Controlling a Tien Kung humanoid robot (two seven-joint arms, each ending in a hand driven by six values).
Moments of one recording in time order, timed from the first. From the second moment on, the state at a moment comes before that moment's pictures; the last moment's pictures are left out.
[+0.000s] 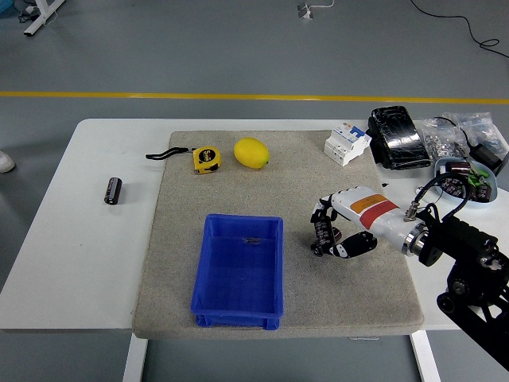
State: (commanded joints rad) left arm -0.20 0.13 -0.50 -0.28 0.90 0.26 0.29; right arm 0.51 -0.36 0.77 1.42 -2.04 0.01 0.08
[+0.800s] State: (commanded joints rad) left arm -0.20 0.14 -0.51 -0.28 0.90 0.27 0.30; right arm 0.65 -0.22 0.53 1.46 -2.02 0.03 0.08
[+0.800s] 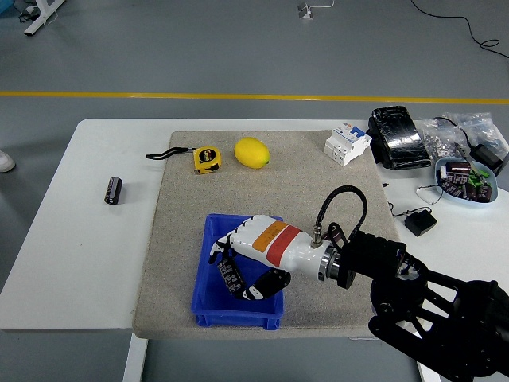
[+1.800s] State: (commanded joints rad) left arm -0.20 0.13 -0.52 -0.28 0.91 0.27 0.30; right arm 0.49 -0.24 0.79 1.25 -1.99 -0.24 -0.06
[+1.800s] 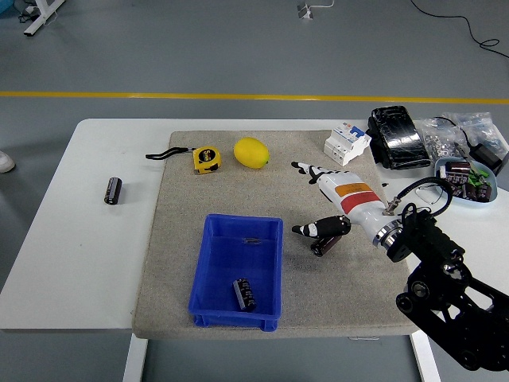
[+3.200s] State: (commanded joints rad) left arm -0.19 0.13 -0.53 -0.28 0.94 0.26 0.31; right arm 0.39 -0.18 0.74 1.08 -1.93 -0.44 -0.02
